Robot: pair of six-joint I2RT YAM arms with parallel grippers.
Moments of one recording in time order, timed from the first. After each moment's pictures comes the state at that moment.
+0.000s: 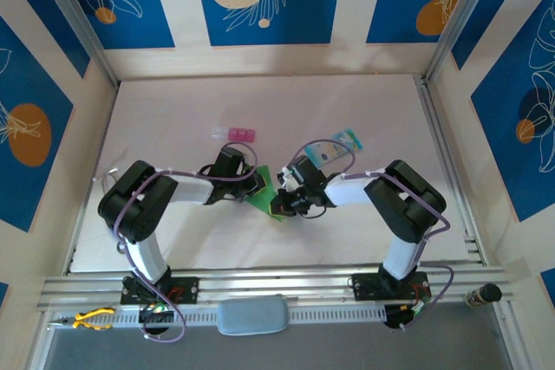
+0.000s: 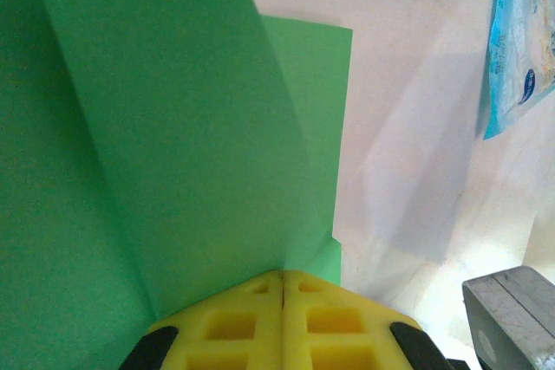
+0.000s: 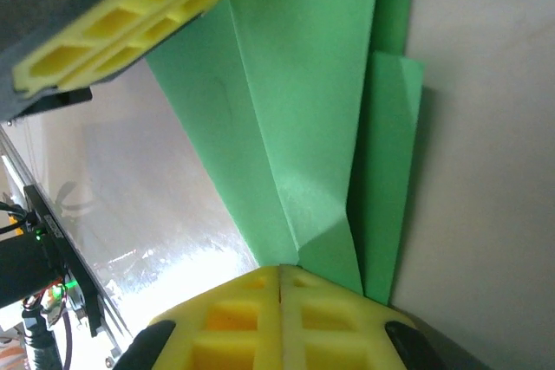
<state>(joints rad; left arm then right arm) -0.57 1.78 0.73 0.24 0.37 -1.04 0.72 1.75 0.75 0.00 -0.57 0.72</state>
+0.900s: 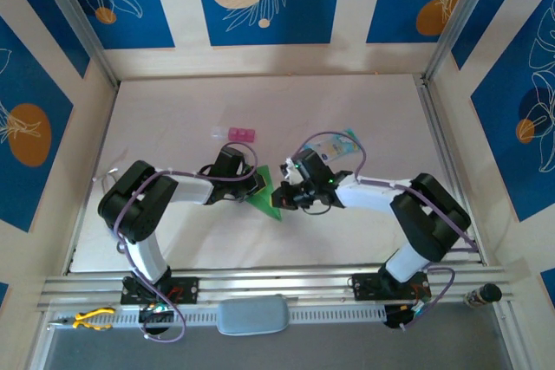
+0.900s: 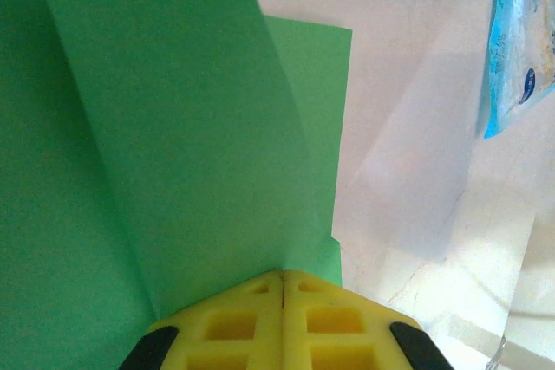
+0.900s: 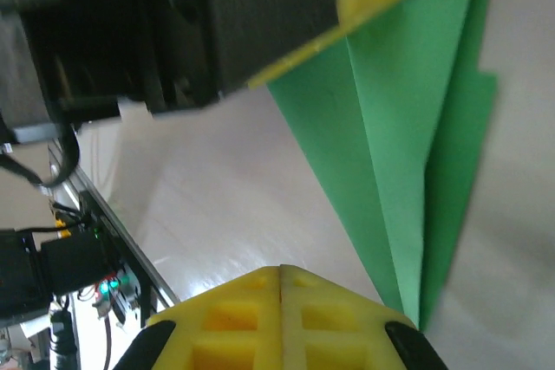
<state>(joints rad) -0.57 1.78 0.73 0.24 0.37 -1.04 0.72 1.60 0.78 -0.07 -0.53 0.76</state>
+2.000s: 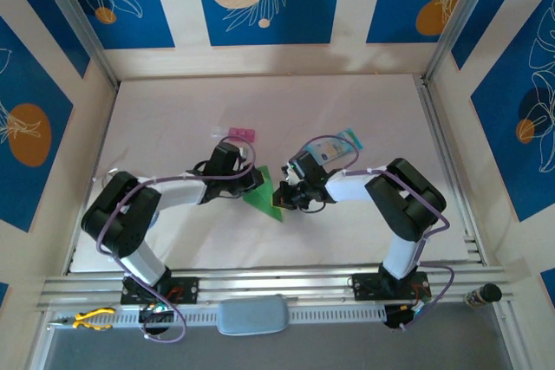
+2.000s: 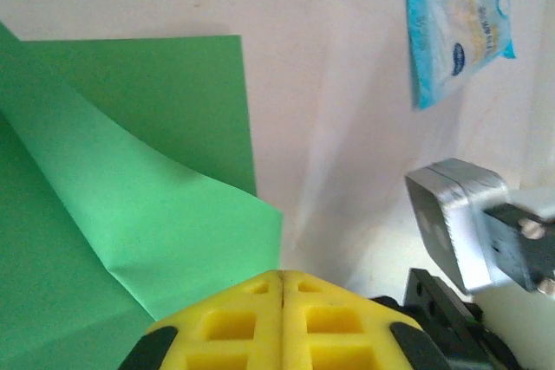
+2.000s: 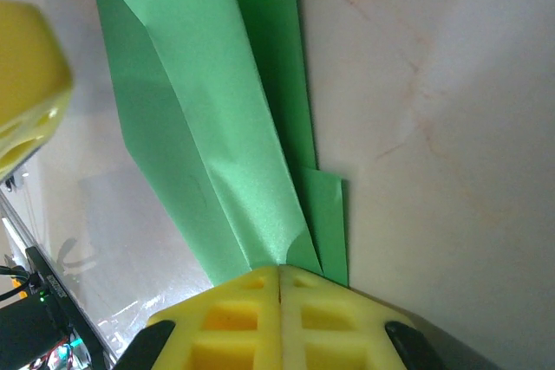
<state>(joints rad) -0.58 1.64 0.74 0.12 0.39 -0.93 0.69 1.77 0.80 -0.03 -0.49 0.80</state>
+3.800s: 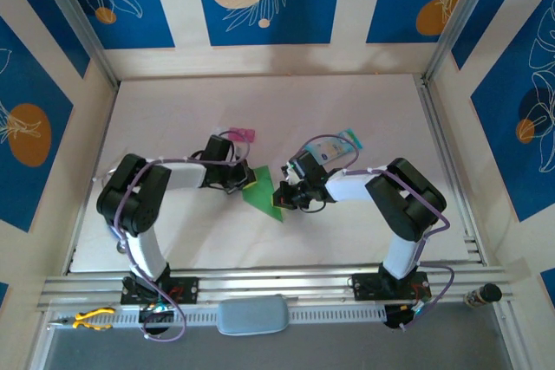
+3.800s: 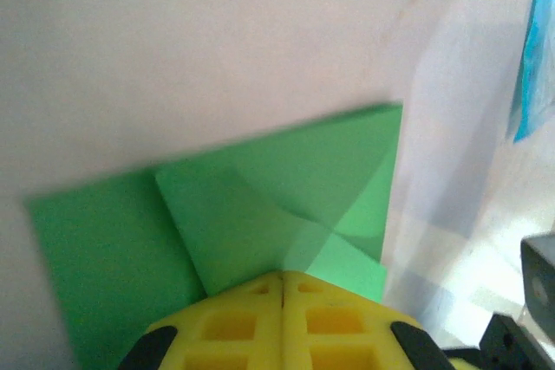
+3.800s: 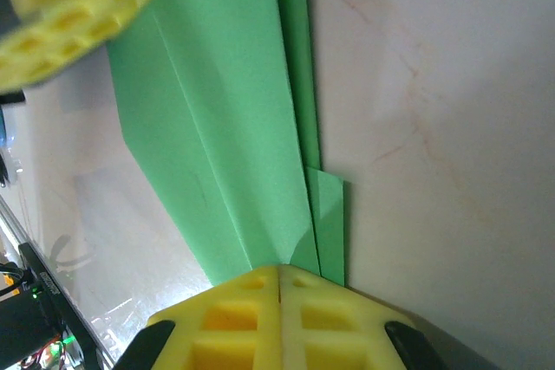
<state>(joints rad) -0.41 1.82 0.87 -0.03 0.50 -0.82 0.68 1.77 0.80 -0.04 -0.49 0.77</state>
